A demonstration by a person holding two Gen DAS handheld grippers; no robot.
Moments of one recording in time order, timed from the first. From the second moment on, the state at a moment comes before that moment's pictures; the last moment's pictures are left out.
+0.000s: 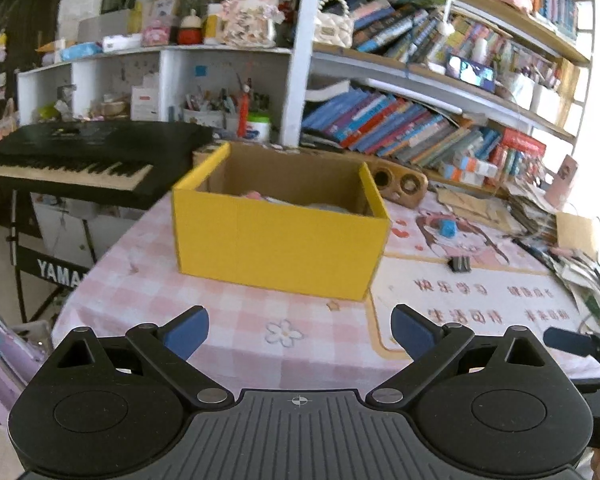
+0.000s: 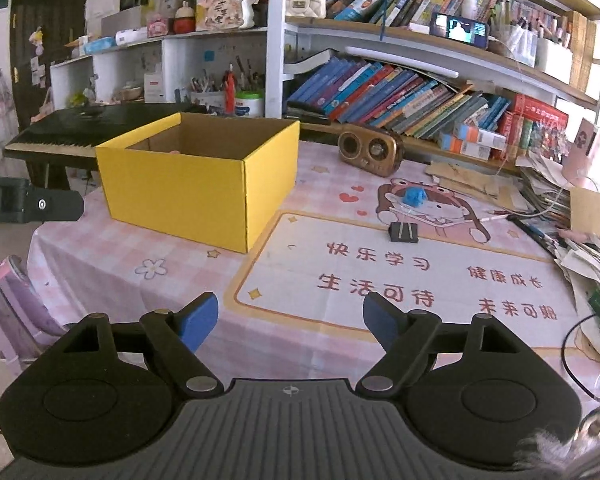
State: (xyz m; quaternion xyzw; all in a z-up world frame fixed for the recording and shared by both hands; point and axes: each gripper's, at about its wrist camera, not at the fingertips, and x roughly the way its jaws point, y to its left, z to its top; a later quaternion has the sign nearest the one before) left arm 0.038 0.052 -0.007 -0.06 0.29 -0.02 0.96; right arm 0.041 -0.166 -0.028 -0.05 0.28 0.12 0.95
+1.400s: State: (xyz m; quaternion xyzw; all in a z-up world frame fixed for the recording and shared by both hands) left arm 0.100 -0.056 -0.026 -0.02 0.34 -0.17 0.93; right arm 0.058 -0.258 -0.037 -0.01 0.31 -0.01 0.95
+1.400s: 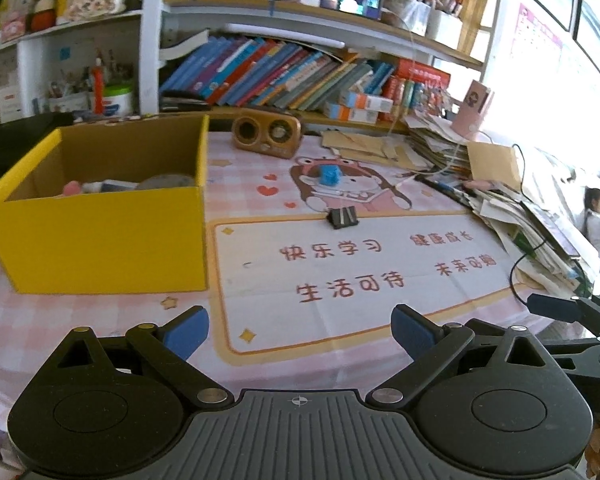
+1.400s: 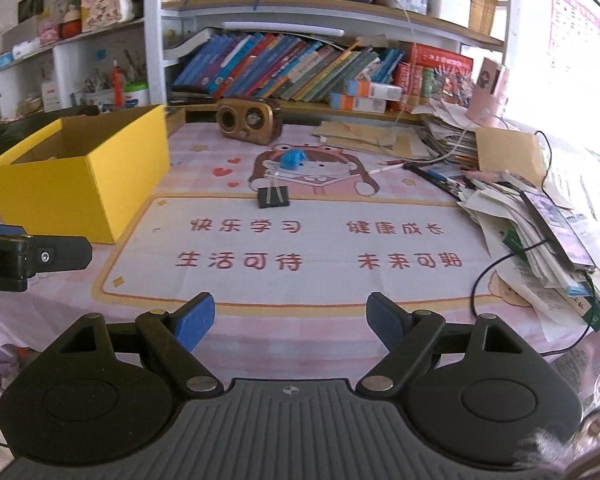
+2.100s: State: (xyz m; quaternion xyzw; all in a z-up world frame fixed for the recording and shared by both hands) left arm 0.157 -0.115 -0.043 -0.01 0.36 -0.19 0.91; right arm 0.111 -0.309 -0.047 -0.01 0.34 -0.03 0.94
